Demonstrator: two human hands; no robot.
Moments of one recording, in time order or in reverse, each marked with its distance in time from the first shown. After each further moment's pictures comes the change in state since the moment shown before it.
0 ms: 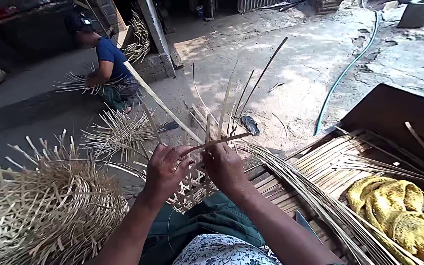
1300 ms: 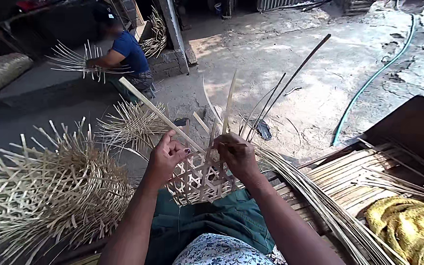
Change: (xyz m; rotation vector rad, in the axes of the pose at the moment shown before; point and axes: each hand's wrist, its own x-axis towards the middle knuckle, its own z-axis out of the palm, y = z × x) left_hand 0.004 -0.026 -0.020 -0.563 -0.101 -0.549; right_hand 0.018 0.033 0.009 0.571 -0.159 0.009
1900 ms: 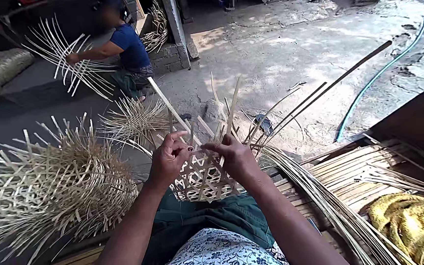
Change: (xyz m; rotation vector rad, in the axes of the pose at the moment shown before) left_hand -0.012 -0.015 0.009 0.242 0.148 0.322; right_hand -0.005 -0.022 0.001 -0.441 -0.232 0.013
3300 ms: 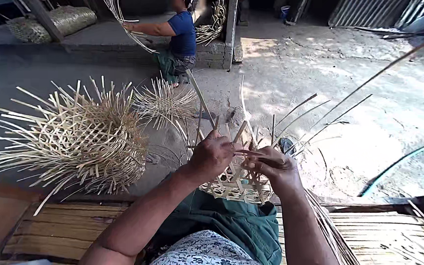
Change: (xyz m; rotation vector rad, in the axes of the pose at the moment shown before) left_hand 0.009 0.008 0.013 0.255 -0.010 0.270; right_hand 0.010 0.028 -0.004 0.938 -0.093 0.119
